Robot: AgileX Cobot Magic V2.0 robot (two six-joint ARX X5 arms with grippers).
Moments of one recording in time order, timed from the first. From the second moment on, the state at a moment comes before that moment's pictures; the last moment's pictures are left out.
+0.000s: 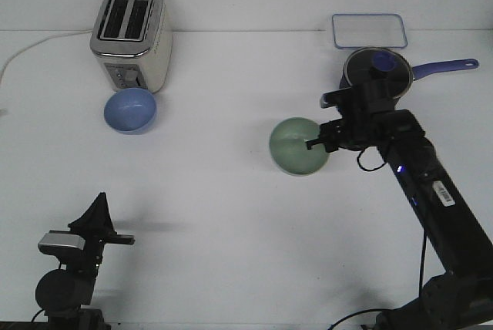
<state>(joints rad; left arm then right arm) -0.05 0.01 0.03 0.20 0.02 -0.08 0.20 1.62 1.49 -0.88 -0.29 -0.02</state>
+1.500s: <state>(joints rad) -0.05 0.01 0.03 0.20 0.02 -0.08 0.50 1.84 1.41 -0.69 -0.18 0.13</state>
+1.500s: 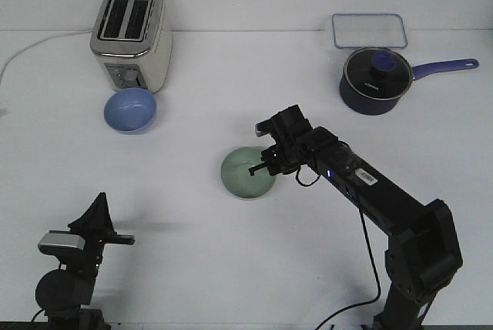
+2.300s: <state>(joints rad) -0.05 0.01 0.03 0.20 0.02 -0.08 0.48 1.80 1.41 -0.69 -0.19 0.15</state>
